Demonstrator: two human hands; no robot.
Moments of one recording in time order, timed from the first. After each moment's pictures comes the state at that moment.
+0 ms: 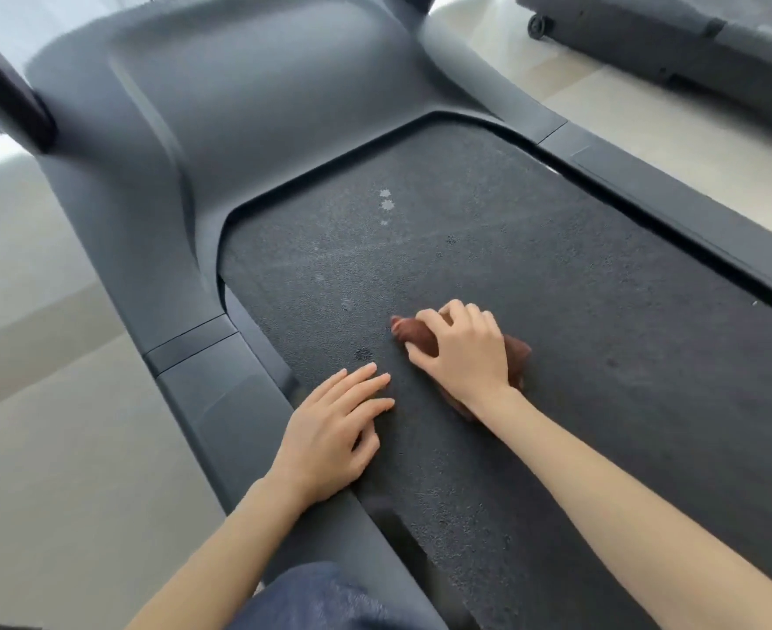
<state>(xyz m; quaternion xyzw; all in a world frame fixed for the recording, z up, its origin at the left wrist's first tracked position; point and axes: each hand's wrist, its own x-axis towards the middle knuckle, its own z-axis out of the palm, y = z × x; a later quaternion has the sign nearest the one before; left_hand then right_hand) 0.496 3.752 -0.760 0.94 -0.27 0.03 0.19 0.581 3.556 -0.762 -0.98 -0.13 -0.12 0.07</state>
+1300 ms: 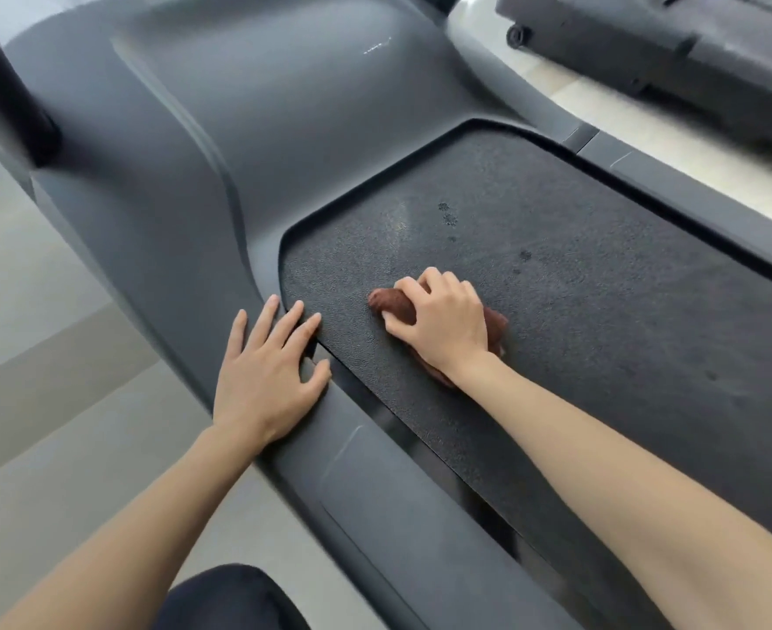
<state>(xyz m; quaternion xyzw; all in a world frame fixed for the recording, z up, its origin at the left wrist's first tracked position) 0.611 3.921 -0.773 0.99 -0.10 0.02 0.06 0.662 3.706 -0.764 -0.99 -0.10 -0.12 0.03</state>
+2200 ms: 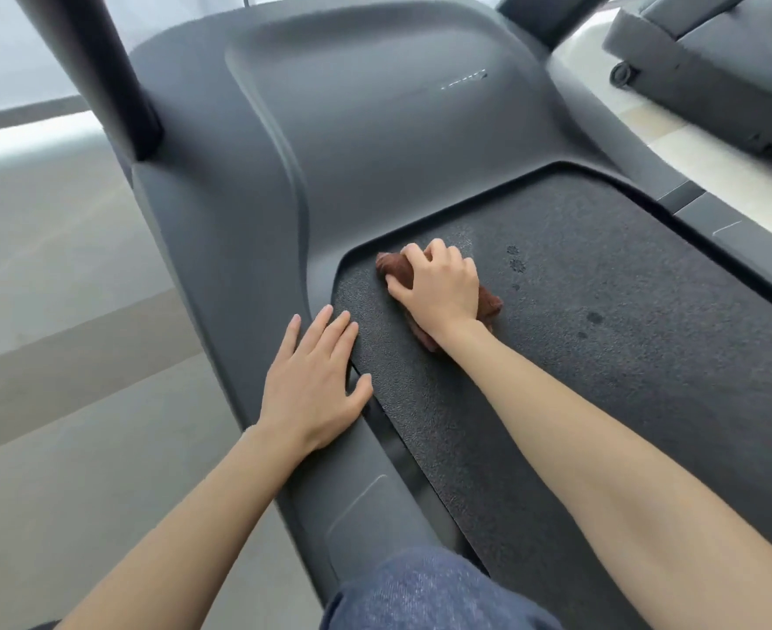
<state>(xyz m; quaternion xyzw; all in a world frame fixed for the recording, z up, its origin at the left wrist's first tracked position) 0.627 3.907 -0.763 0.99 -0.05 0.02 0.09 0.763 3.760 -0.764 -0.98 -0.14 -0.11 0.03</state>
